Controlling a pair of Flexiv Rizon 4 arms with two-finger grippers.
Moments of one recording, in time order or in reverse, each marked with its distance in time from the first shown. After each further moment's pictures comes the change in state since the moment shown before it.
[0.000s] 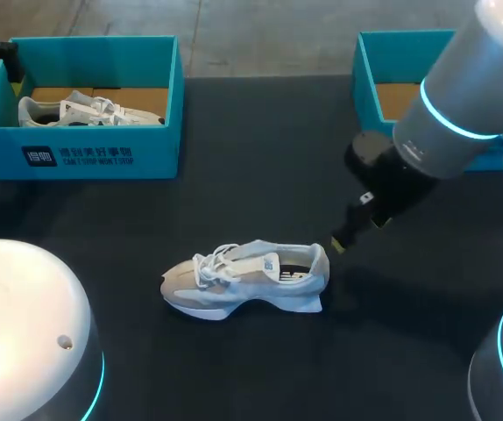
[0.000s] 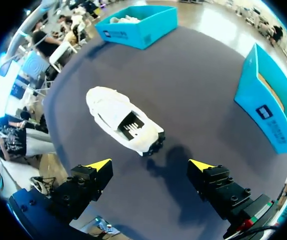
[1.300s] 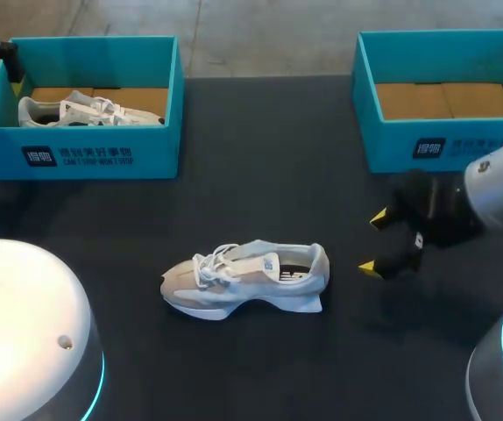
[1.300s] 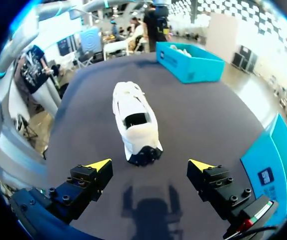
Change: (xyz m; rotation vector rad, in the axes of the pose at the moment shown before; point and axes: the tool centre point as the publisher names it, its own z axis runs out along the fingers) left arm 0.000 0.000 0.000 0.000 0.000 0.000; right arm -0.037 -0.021 0.035 -0.374 0.079 -0.571
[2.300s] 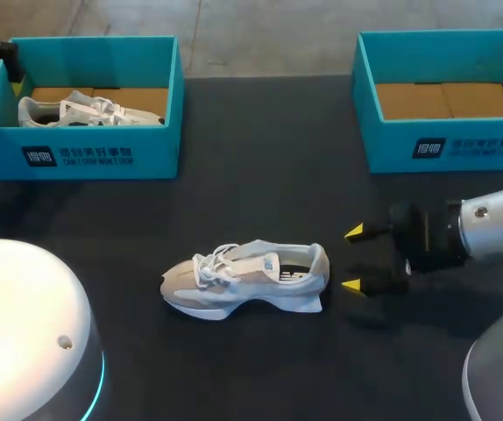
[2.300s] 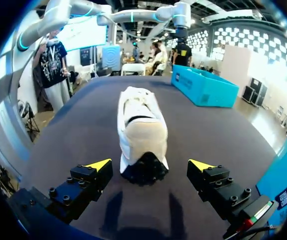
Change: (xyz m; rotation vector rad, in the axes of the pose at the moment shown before) left arm 0.000 0.000 0.000 0.000 0.000 0.000; right arm 0.006 -0.006 0.064 -0.264 0.066 -0.149
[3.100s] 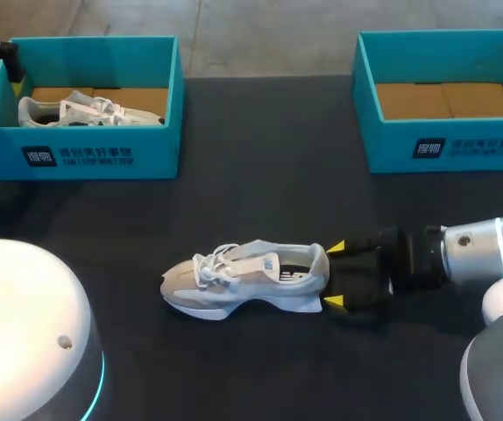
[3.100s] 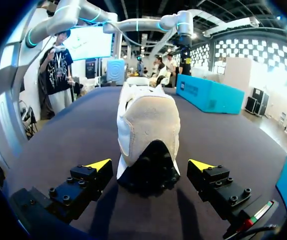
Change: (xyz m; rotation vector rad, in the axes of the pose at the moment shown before) left arm 0.000 0.000 0.000 0.000 0.000 0.000; right arm 0.006 -0.021 0.047 -0.158 0.023 0.000
